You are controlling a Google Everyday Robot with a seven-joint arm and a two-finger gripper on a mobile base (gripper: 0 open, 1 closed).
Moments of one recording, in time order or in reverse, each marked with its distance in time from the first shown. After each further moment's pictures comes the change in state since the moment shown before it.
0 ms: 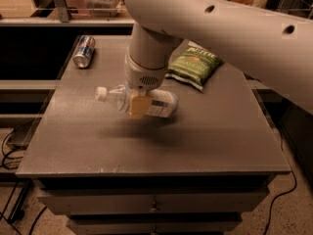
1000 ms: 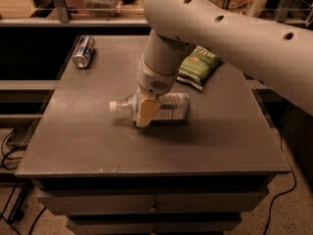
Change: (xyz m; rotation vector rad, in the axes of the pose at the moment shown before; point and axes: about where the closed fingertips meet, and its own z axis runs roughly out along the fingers) arm 0.024 0.002 0.020 -0.066 -0.039 0.112
